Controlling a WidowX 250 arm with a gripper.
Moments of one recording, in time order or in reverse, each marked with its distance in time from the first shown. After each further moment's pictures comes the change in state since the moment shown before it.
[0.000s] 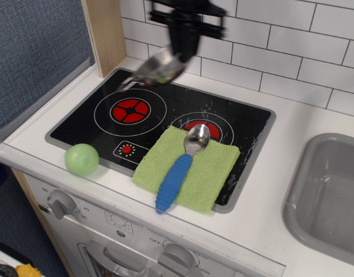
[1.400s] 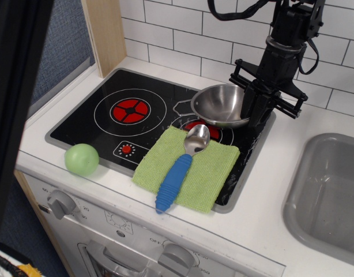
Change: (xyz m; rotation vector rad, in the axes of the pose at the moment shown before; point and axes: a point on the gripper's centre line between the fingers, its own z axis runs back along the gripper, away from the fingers) arm 0.014 -0.067 -0.078 0.051 0.196 -0.133
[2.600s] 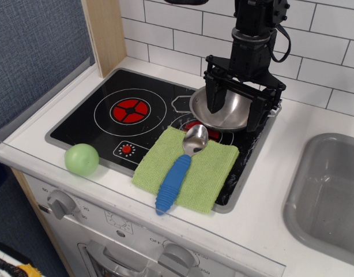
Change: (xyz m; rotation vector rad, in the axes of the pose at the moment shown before) arm -0.028 0.013 0.019 -0.048 -0.145 0.080
